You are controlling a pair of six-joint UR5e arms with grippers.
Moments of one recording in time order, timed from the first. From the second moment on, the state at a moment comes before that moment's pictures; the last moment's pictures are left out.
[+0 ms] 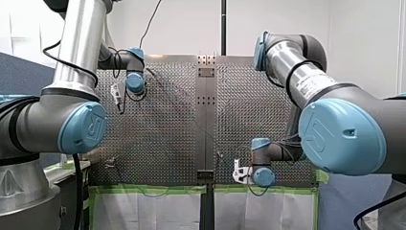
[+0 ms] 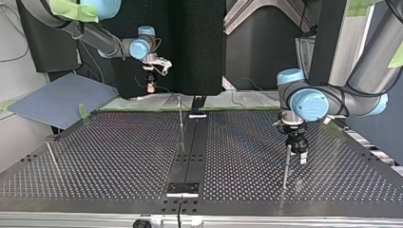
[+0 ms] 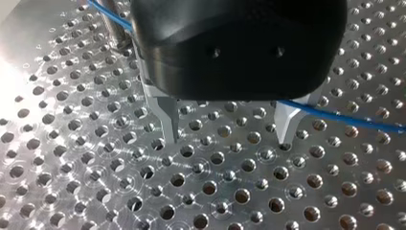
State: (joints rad) left arm -0.02 -1.83 -1.68 -2.78 -1.82 -1.83; right arm 2.01 -0.57 1.73 -0.92 1.68 1.60
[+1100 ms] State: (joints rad) left arm -0.01 -1.83 -1.68 -2.78 -1.82 -1.83; right arm 2.02 -0.56 1.73 -0.89 1.72 1.57
